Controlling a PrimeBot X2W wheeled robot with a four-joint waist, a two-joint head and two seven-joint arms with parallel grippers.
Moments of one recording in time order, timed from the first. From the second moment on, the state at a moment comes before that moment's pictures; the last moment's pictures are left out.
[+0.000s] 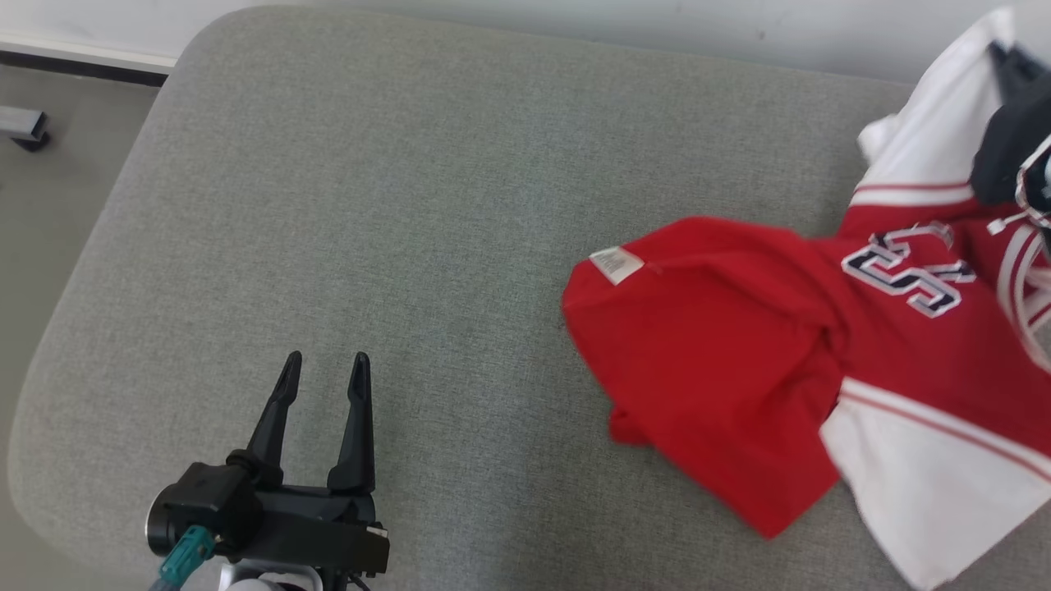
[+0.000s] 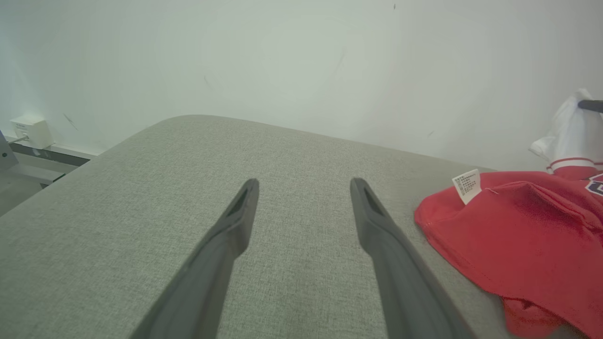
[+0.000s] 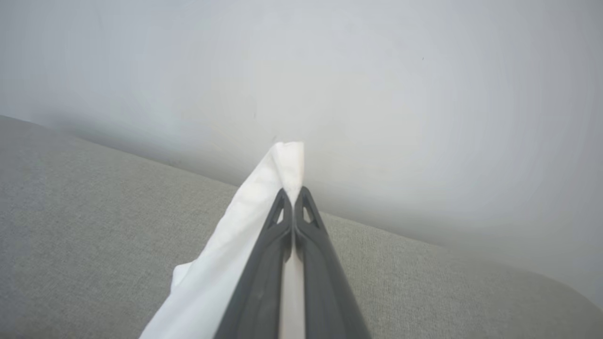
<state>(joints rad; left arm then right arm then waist) -0.18 0.05 -0.11 0.14 -0.29 -0.13 -0.26 -1.16 -0.50 0.54 1.07 0.53 0.13 0.07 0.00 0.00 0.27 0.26</state>
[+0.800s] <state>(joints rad) -0.13 0.06 -0.08 0.15 -0.27 -0.13 -0.26 -1.09 -0.42 0.43 0.99 0.40 0.13 -0.26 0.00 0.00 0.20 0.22</state>
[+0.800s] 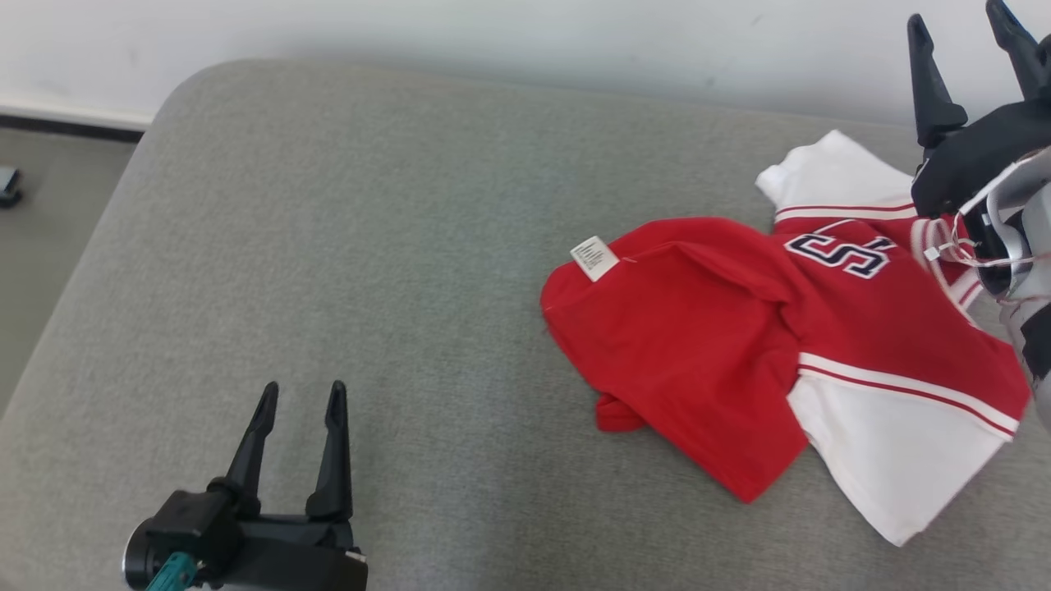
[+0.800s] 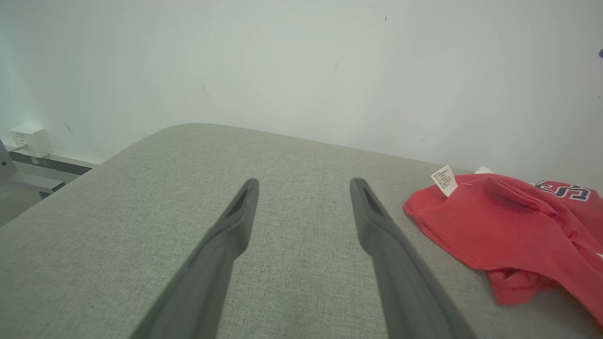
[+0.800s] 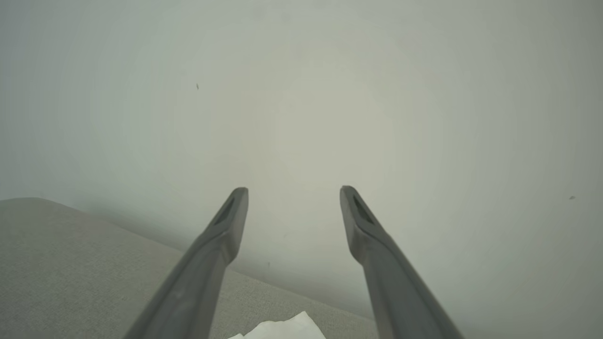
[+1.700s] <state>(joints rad) -0.04 0.08 -0.01 0.12 -0.24 -0.13 -0.26 -0.10 -0.21 -0.04 0.08 0.25 0.13 -0.26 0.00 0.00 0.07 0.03</state>
